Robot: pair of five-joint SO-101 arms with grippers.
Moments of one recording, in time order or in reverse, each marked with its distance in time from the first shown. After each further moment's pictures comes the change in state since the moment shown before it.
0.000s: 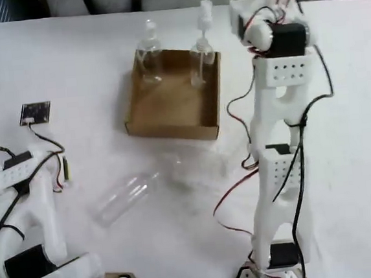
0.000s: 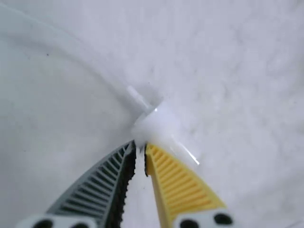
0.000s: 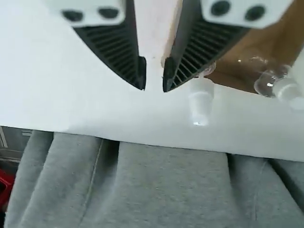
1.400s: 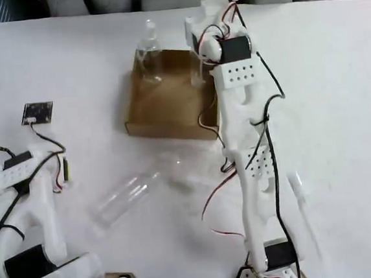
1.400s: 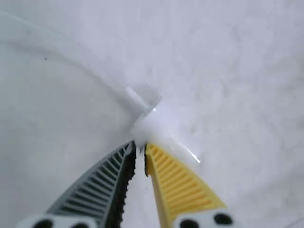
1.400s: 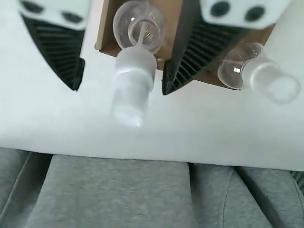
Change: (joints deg) left arm 0.0 0.0 0.0 0.0 -2.2; right arm -7.6 16.6 -0.2 -15.5 -8.4
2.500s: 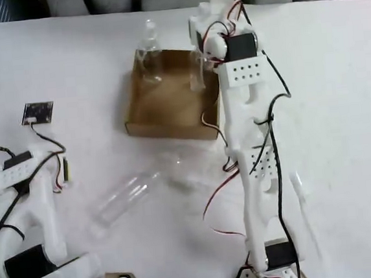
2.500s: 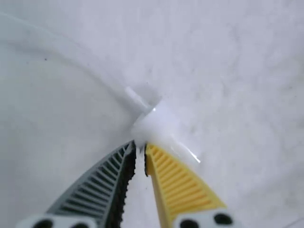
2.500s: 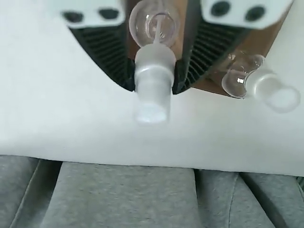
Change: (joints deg) left arm 0.0 0.0 0.0 0.0 -0.3; right arm 1.0 -3.1 0.0 6.0 0.0
